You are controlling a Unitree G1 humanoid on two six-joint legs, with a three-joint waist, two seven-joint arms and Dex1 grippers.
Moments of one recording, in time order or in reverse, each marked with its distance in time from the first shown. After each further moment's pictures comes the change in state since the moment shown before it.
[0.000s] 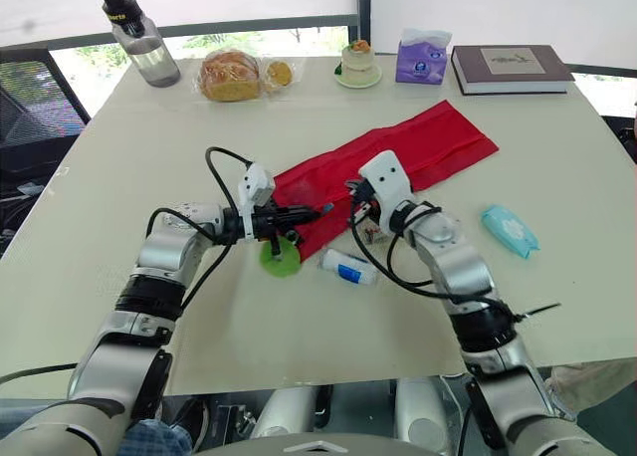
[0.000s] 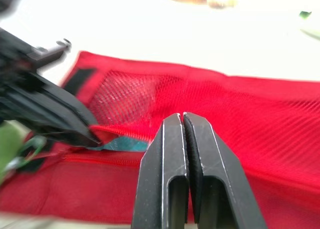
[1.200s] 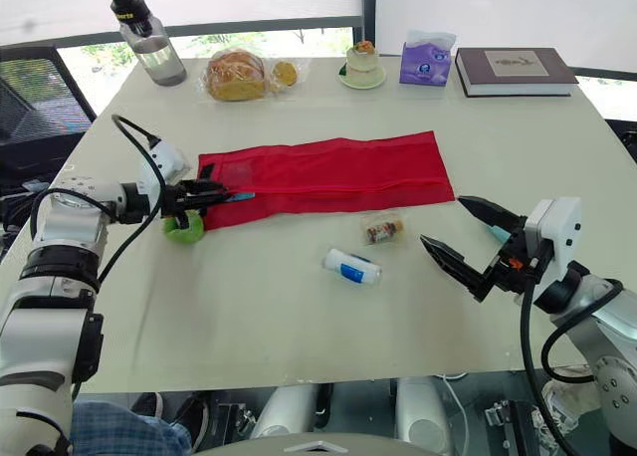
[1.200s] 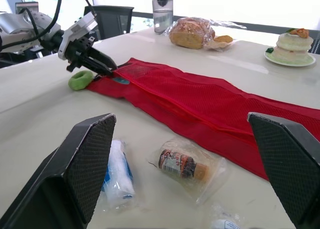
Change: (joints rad) left arm -0.217 0.284 0.051 0.520 0.182 -0.358 -0.042; right arm 0.549 -0.373 -0.577 -0.475 0.630 -0.028 0.216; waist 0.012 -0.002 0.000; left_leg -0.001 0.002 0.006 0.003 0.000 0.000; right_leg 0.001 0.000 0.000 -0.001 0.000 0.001
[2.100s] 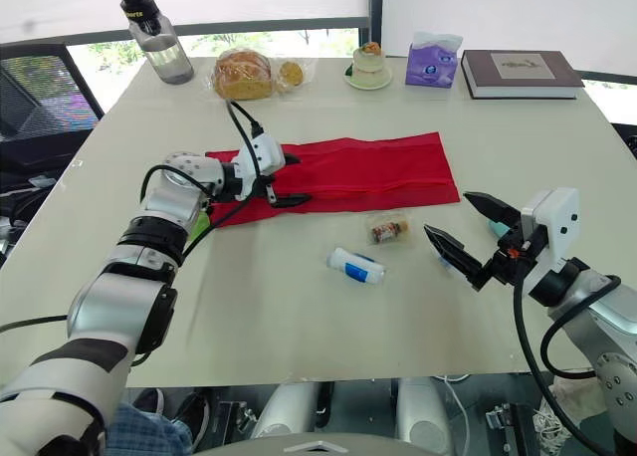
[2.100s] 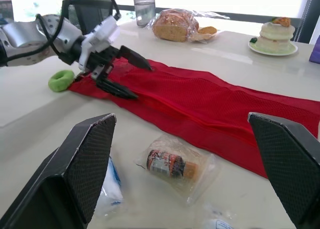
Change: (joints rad) left arm -0.197 -0.346 -0.163 0.127 0.201 -0.179 0.199; right arm -0.003 -0.038 0.013 -0.063 0.060 0.071 -0.177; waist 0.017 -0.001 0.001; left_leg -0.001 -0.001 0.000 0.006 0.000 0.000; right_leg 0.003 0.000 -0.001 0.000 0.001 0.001
